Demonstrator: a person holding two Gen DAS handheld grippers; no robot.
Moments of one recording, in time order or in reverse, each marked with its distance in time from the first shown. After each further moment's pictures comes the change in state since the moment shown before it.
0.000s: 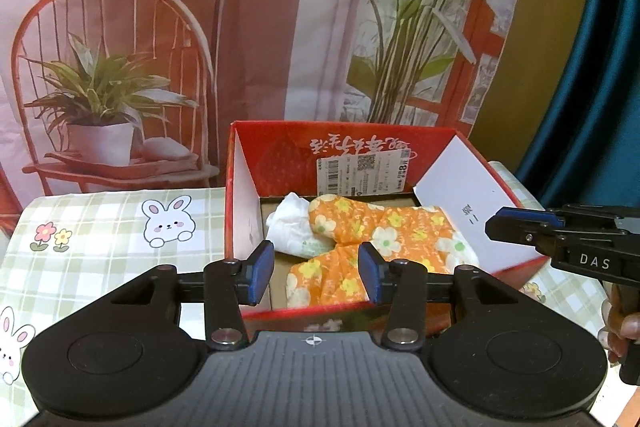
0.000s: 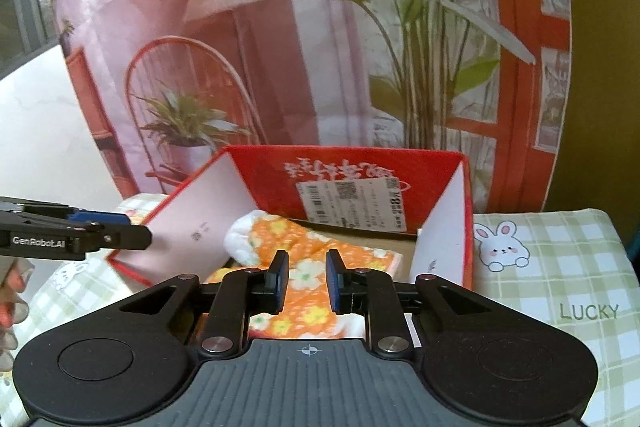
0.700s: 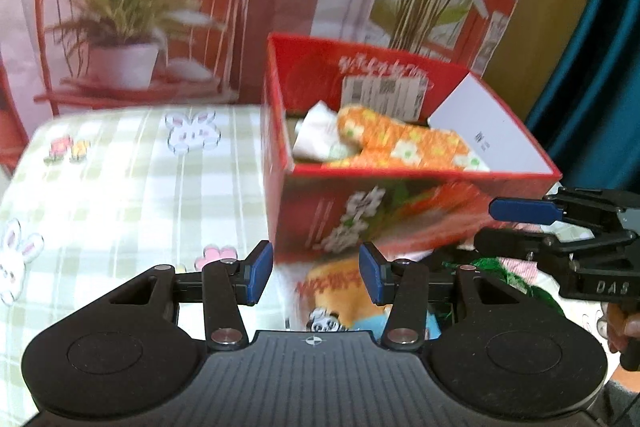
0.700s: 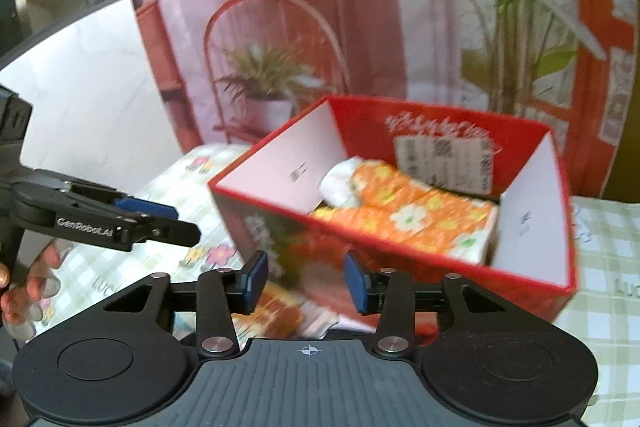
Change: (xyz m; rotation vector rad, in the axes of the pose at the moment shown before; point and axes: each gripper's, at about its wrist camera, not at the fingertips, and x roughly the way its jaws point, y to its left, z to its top) left arm -0.014 0.041 -0.064 -0.075 0.140 -0.027; right arm -0.008 0.070 -0.048 -0.116 0.092 0.138
